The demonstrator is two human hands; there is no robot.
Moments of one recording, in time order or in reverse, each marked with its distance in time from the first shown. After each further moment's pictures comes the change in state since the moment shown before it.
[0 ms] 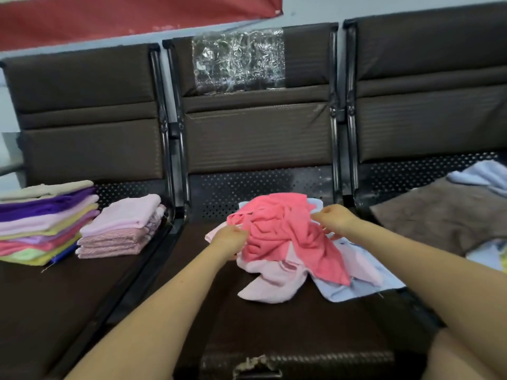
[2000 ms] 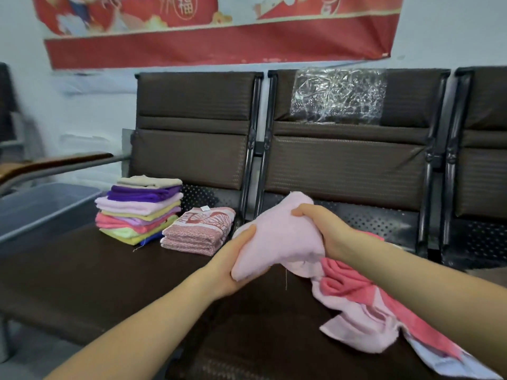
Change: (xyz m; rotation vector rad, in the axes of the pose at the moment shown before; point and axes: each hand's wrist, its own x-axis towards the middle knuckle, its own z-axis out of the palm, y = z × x) left_hand -0.048 -0.077 -0.140 -1.113 -0.274 0.008; right_hand -0.054 -0.178 0.121 0.615 -0.346 0.004
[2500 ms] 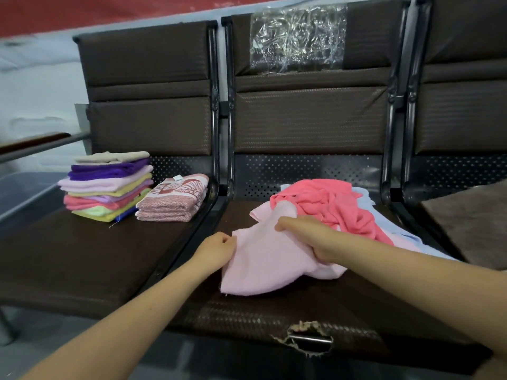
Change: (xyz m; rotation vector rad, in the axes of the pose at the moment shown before) left_hand 0.001 -0.061 -0.002 1.379 0.403 0.022; right_hand -0.048 0.082 -0.047 -0.305 -0.047 0.091
